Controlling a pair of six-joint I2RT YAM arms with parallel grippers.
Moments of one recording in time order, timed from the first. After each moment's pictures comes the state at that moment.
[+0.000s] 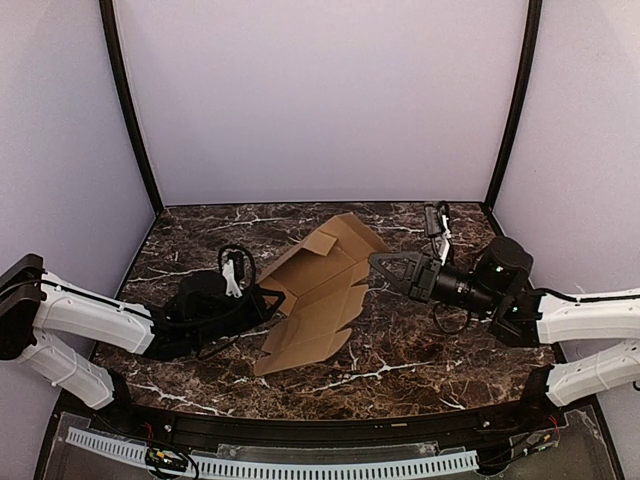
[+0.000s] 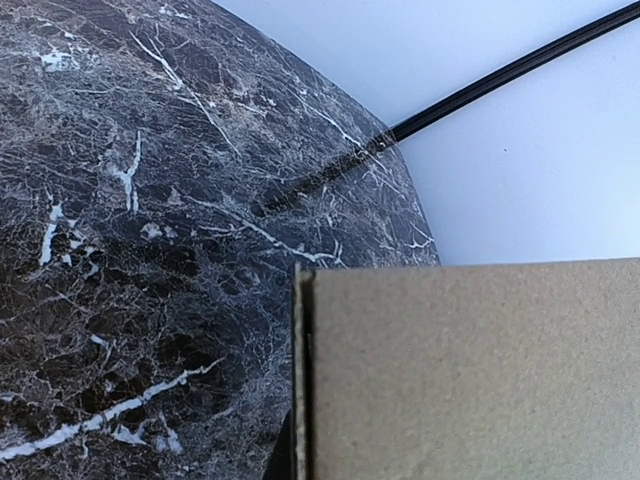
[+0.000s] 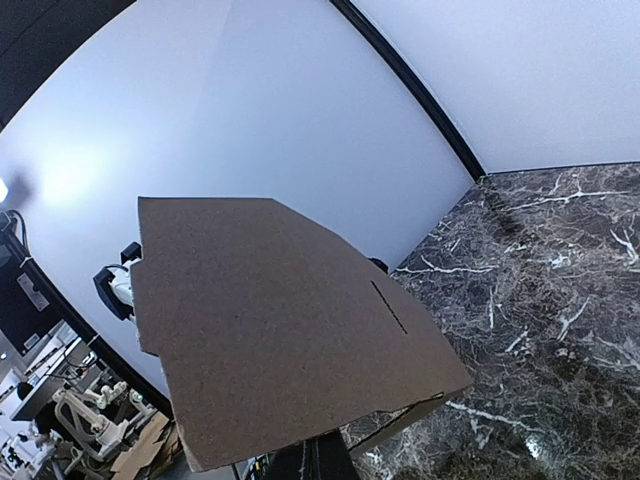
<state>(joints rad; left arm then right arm) -0.96 1.37 0.49 0.54 -0.20 -1.01 0.93 1.08 0.49 0.73 -0.29 0.75</state>
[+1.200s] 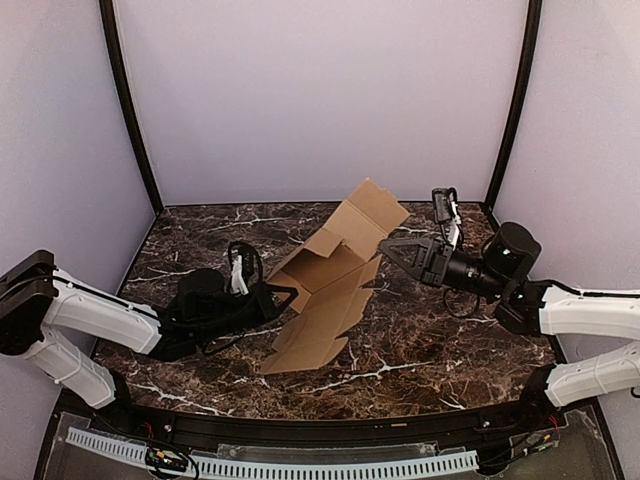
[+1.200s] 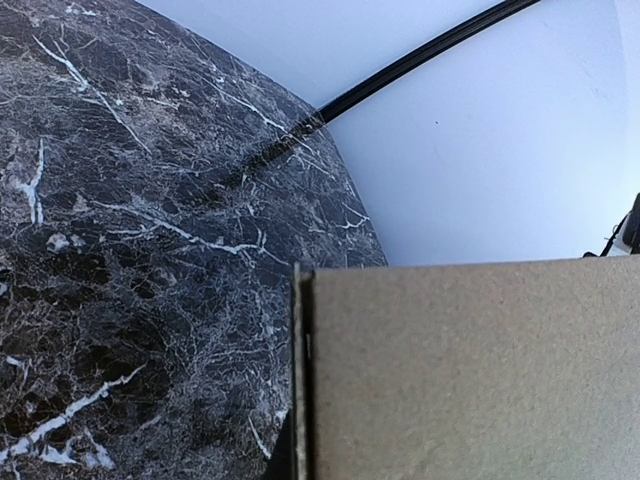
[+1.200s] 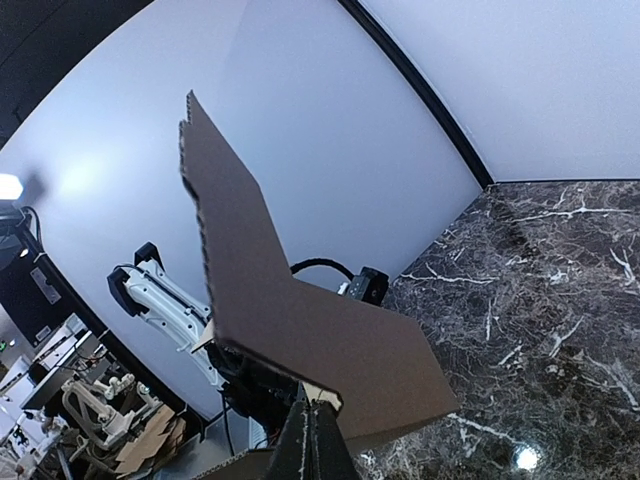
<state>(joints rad) -0.95 1.43 0.49 0.72 -0.04 -0.97 0.78 1.09 0.54 0.70 -0.46 0.75</state>
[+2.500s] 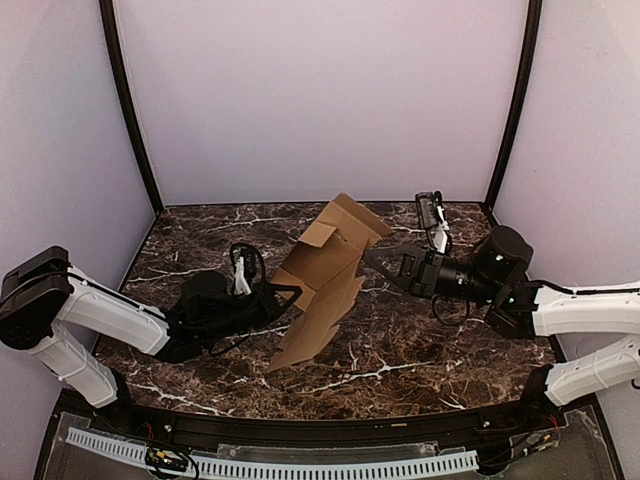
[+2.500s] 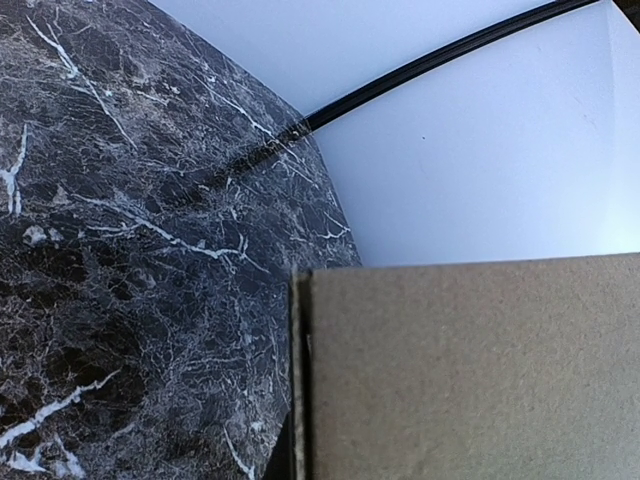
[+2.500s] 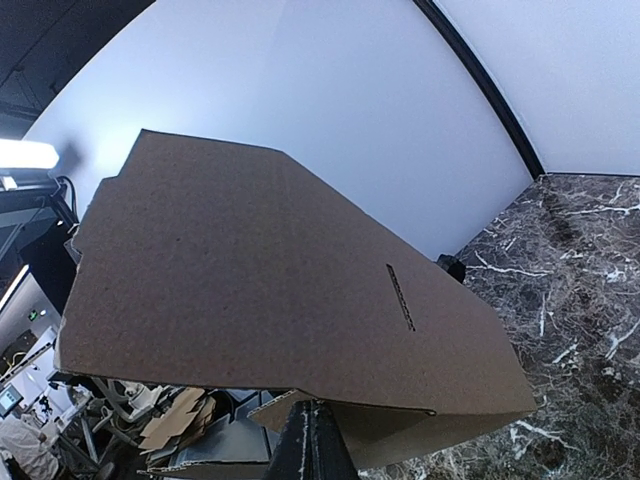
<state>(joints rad) -0.95 1.51 0.48 0.85 -0.04 -1.05 0.90 1.13 0.56 0.76 -0.47 0.75</state>
